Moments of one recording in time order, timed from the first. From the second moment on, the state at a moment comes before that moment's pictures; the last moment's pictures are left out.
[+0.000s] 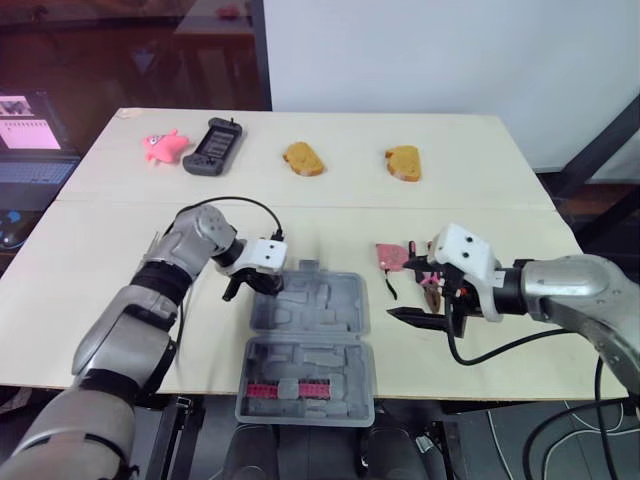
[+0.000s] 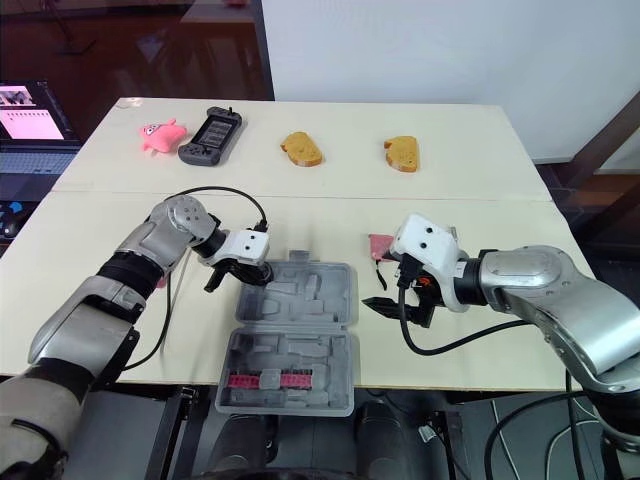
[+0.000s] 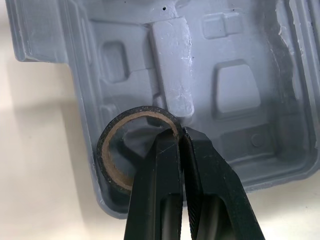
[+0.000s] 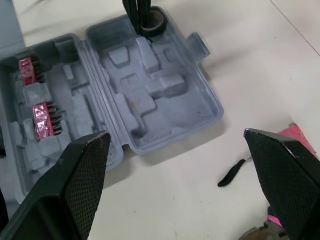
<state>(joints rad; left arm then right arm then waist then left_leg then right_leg) -0.97 0.51 -0.46 0.82 0.28 -0.14 -1.50 -0.35 -1.00 0.00 -0.65 0.63 1.02 0.78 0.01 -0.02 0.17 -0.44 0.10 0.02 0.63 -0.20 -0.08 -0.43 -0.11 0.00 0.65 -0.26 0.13</state>
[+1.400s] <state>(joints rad) -0.74 0.51 -0.16 0.66 -0.08 0.13 -1.38 -0.36 -1.00 0.01 -0.63 0.59 0.99 0.79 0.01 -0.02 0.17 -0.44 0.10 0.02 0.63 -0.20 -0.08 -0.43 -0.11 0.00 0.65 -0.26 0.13</state>
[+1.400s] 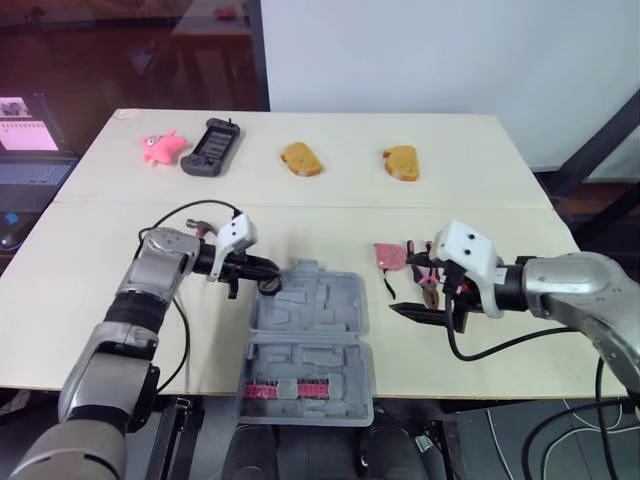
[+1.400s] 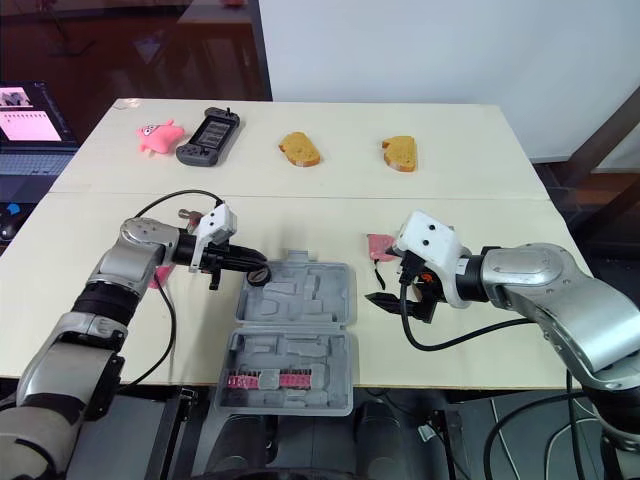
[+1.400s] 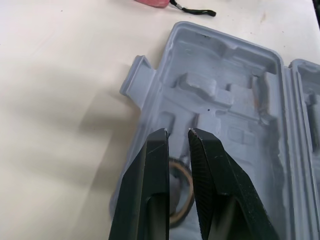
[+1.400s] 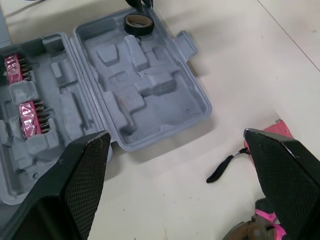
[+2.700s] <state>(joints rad) -0.44 0.89 0.20 0.56 -0.26 0.12 -1.30 0.08 -0.93 -0.24 -0.32 0.48 0.51 0.95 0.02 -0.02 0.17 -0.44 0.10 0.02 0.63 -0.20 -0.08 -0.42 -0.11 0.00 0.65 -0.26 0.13</state>
